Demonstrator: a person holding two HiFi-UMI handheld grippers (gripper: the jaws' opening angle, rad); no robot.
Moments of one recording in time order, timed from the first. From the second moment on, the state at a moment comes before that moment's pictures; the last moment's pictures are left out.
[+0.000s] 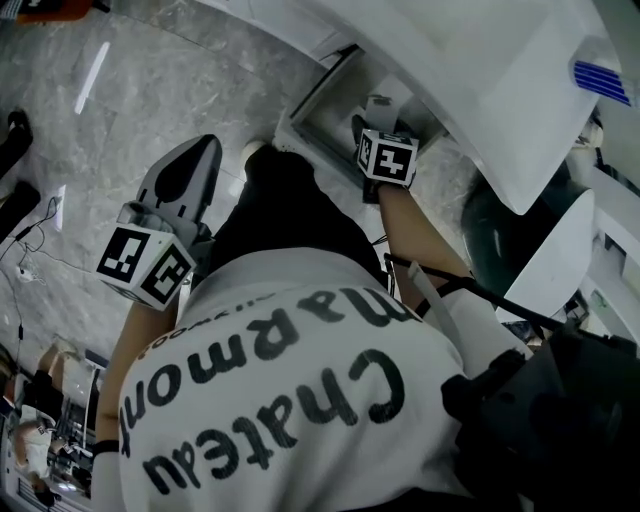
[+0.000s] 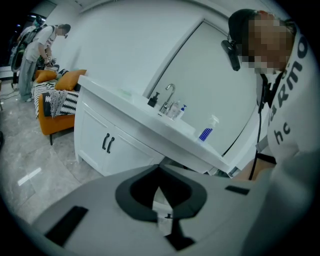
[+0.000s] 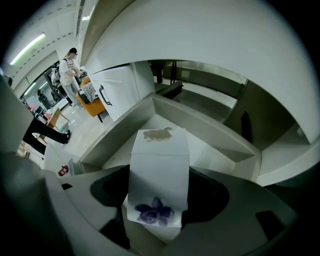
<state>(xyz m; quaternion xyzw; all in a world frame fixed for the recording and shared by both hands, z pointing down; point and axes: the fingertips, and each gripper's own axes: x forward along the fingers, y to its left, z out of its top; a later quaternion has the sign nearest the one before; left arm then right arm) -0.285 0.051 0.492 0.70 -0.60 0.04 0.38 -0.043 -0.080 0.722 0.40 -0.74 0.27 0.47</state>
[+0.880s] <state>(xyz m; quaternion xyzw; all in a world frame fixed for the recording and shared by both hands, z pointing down) -0.294 0.065 0.455 0.74 -0.59 0.02 0.31 -0.057 -0.062 0.625 0.43 -0.80 0.23 0.36</state>
